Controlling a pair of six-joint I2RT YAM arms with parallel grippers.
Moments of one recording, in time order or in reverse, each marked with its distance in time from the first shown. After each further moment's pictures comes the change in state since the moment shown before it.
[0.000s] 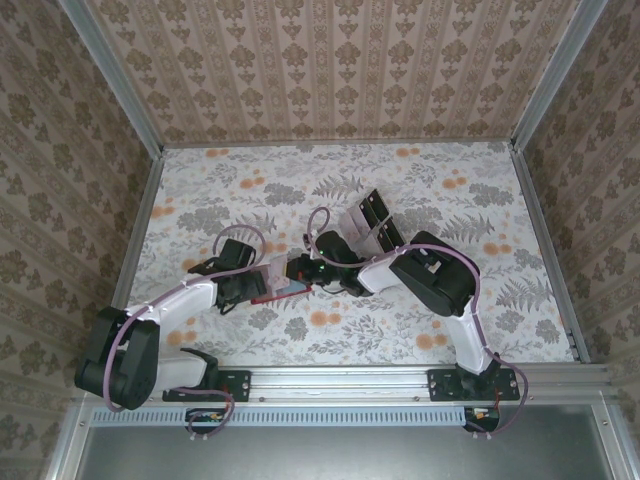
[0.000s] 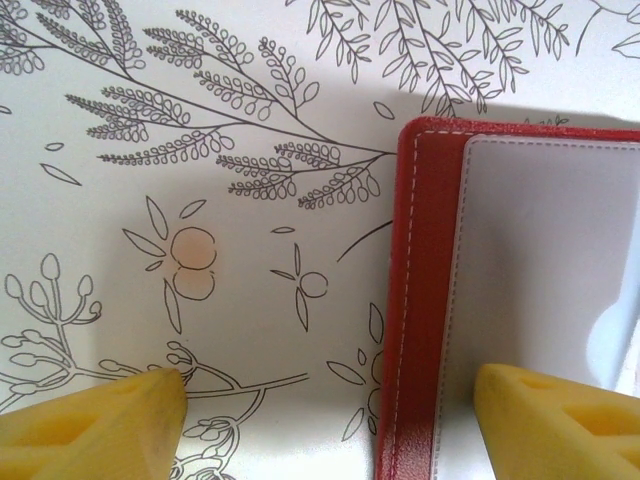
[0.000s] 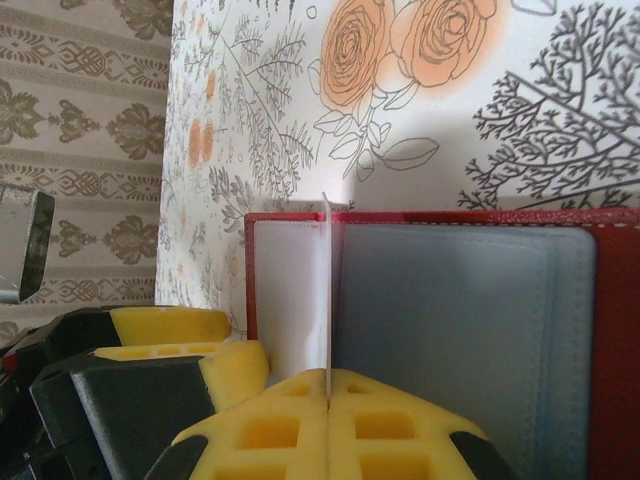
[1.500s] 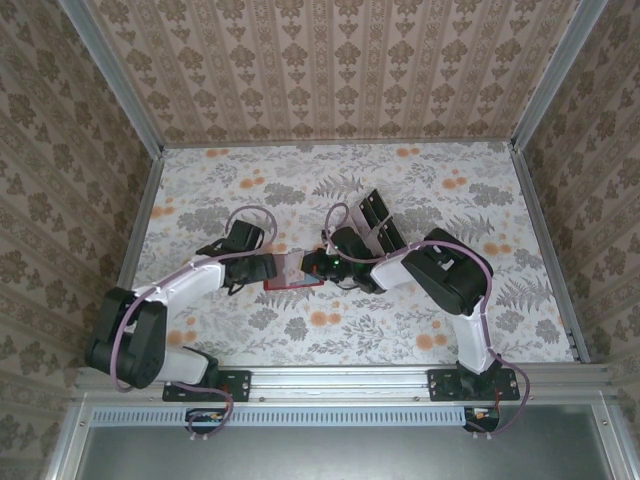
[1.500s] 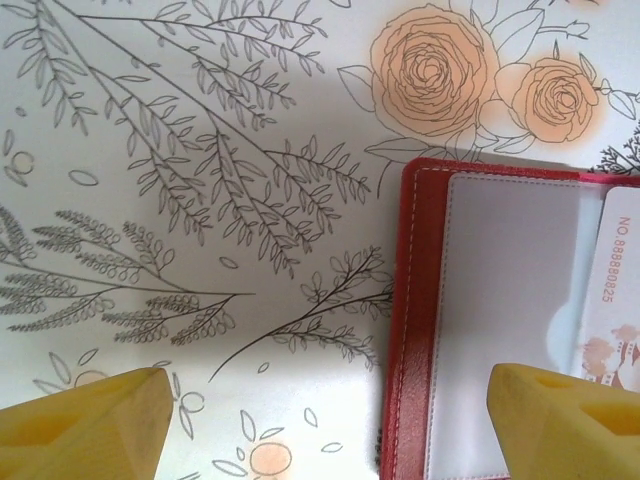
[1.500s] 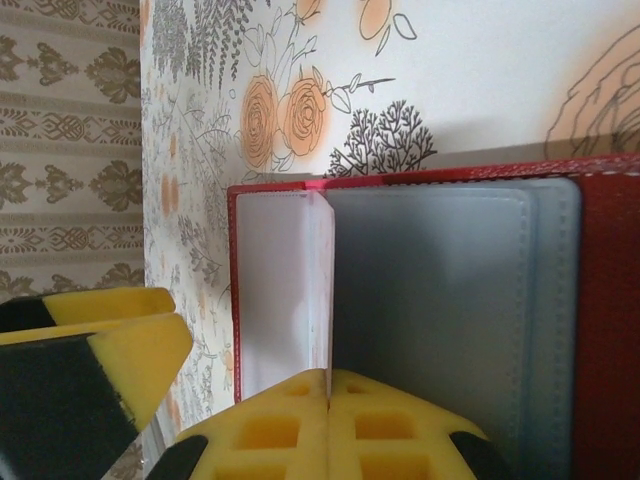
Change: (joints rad) left arm -0.025 0.125 0.171 0.013 0.012 0.094; right arm -0.084 -0.061 -0.082 -0.021 0.011 0.039
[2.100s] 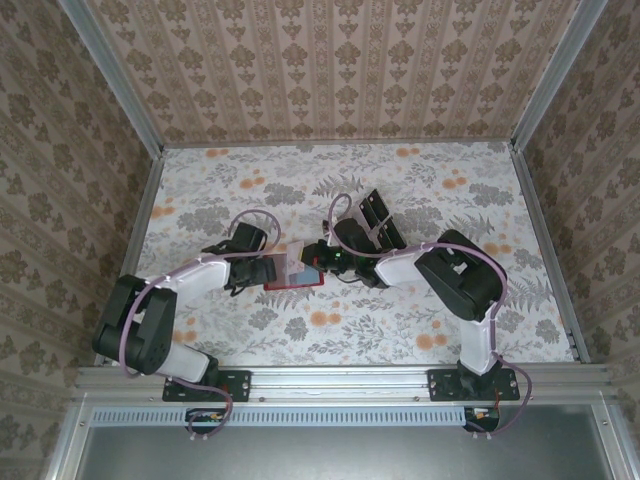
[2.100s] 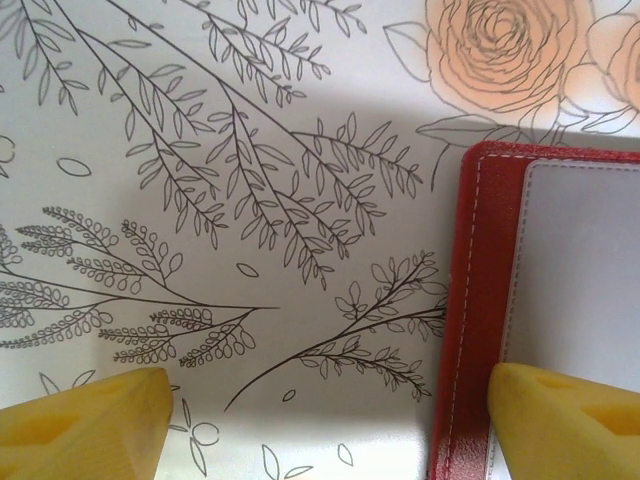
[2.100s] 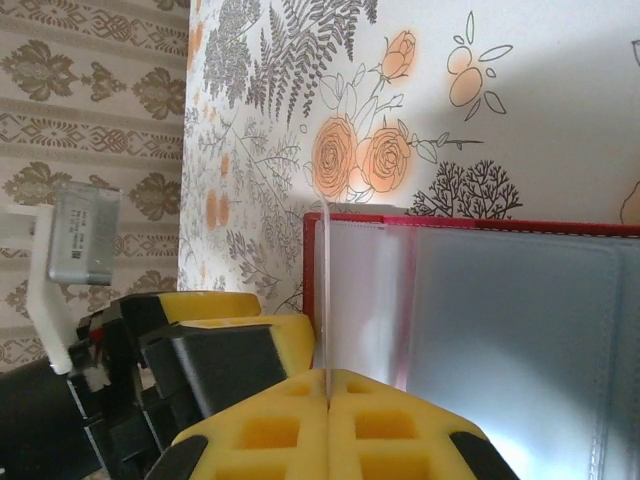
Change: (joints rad) left arm 0.000 0.070 -0.022 0.038 -0.033 0.009; right arm -0.014 -0.088 0.010 -0.055 0.014 -0.021
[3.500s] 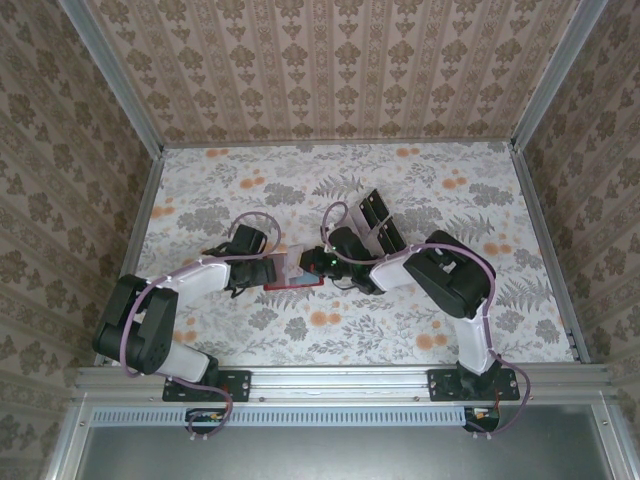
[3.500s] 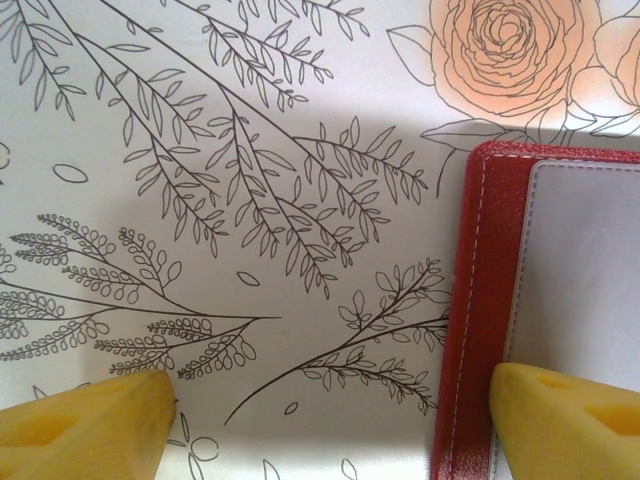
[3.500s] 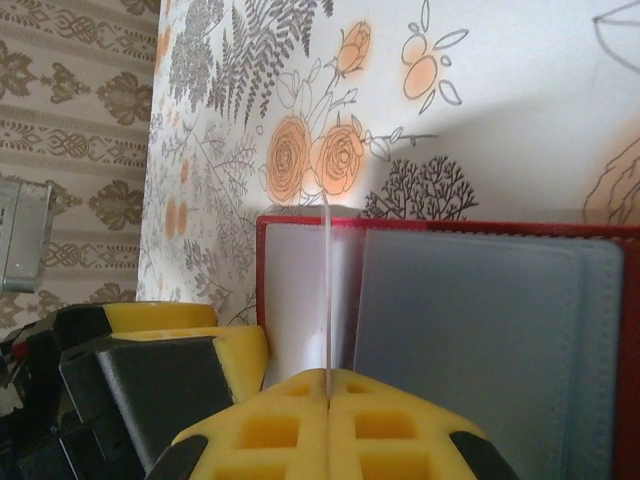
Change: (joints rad) left arm 0.000 0.001 -0.023 0.044 -0.005 0.004; right arm 0.045 0.066 -0.014 0.075 0.089 -0.027
